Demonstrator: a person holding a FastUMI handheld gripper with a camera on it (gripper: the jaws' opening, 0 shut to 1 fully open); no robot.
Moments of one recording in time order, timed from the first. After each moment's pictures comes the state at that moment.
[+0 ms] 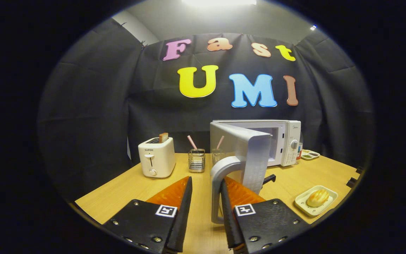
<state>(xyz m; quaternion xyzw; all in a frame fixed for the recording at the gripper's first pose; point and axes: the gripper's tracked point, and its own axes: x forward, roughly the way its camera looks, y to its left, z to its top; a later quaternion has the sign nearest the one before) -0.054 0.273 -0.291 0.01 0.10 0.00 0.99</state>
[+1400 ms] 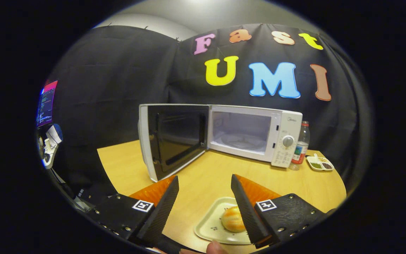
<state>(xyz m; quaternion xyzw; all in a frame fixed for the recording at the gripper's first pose) -0.112 0.001 -0.338 -0.04 0.17 0.23 0.96</state>
